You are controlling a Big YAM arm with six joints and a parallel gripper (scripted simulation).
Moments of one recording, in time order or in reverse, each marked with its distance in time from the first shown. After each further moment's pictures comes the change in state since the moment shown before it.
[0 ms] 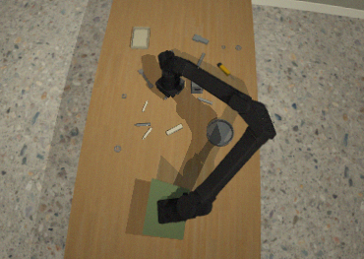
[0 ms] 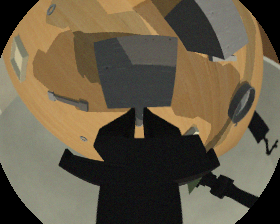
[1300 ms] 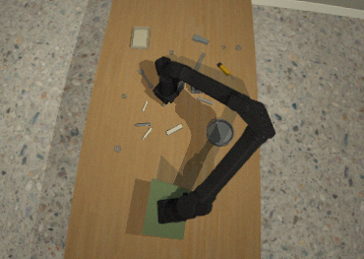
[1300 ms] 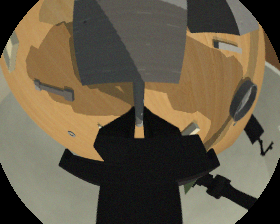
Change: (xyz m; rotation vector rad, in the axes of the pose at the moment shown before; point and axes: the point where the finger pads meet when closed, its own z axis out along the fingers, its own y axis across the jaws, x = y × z) arm 0.027 -0.010 0.013 0.033 0.037 -0.057
